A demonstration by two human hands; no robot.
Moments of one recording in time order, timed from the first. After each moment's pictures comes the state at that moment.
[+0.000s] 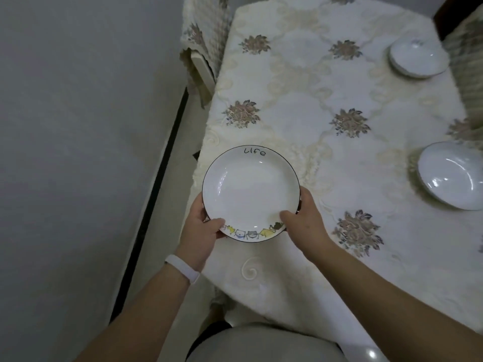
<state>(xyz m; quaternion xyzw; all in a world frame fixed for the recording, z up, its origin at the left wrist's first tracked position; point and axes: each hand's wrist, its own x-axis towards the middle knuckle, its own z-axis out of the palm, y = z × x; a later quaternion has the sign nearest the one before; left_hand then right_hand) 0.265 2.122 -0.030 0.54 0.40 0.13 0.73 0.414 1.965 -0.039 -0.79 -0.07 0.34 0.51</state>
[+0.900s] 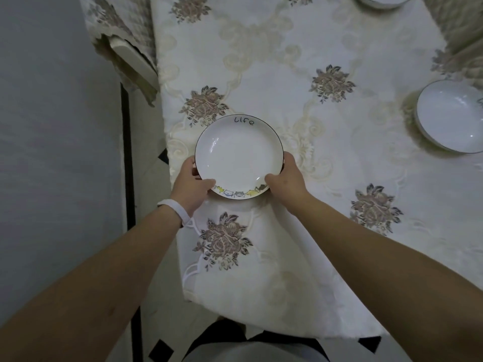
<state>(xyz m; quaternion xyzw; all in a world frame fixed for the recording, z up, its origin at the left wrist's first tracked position) 0.406 2.268 -0.132 0.68 0.37 -0.04 0.63 0.496 2.059 -0.130 -0.84 0.03 0.25 0.48</state>
